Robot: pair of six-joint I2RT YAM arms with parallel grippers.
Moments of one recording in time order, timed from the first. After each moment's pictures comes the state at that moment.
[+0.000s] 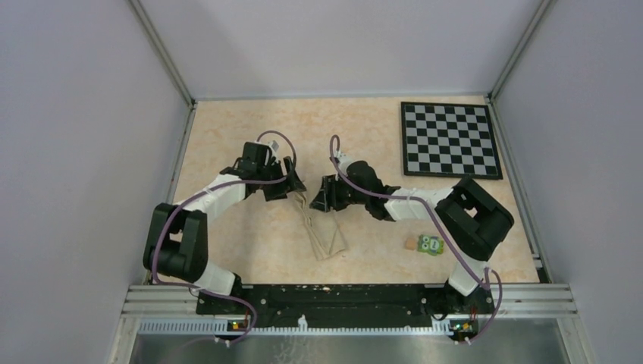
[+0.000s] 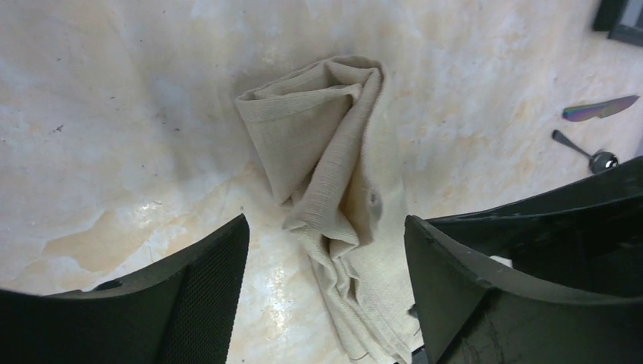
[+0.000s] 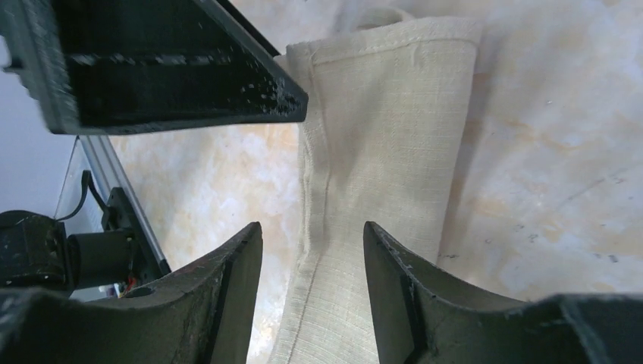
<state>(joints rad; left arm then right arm) -0.25 1.48 0.87 -0.28 0.37 -0.56 0.81 1.75 0.87 0.39 -0.32 0.60</state>
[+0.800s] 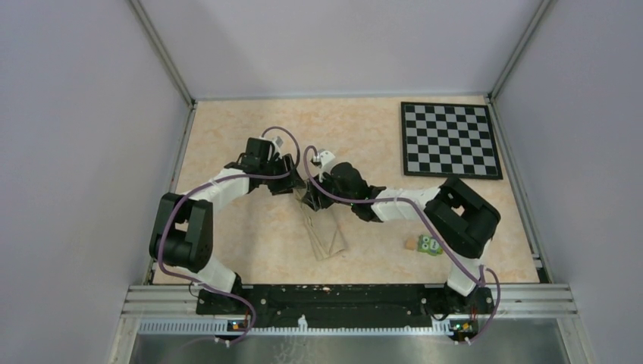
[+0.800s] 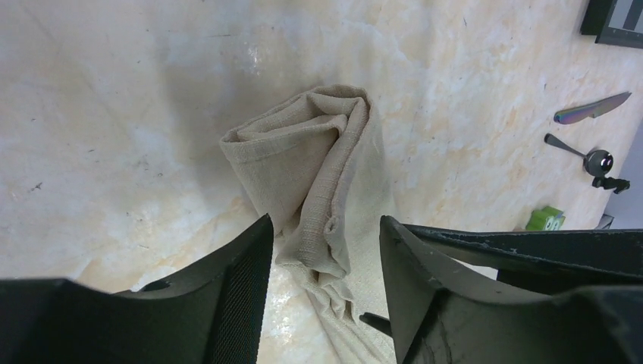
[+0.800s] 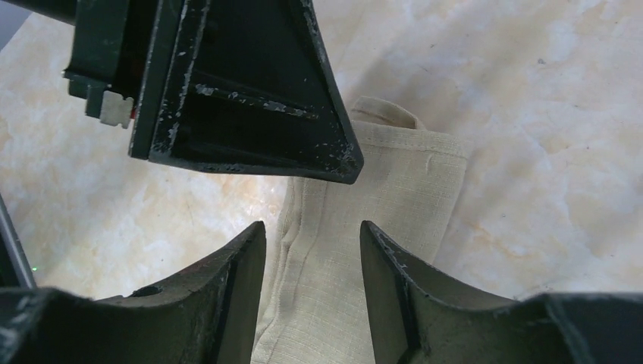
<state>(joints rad) -0.25 1.58 0.93 -0.25 0.40 -0.53 0.89 1.82 0.98 0.40 -0.12 0.30</state>
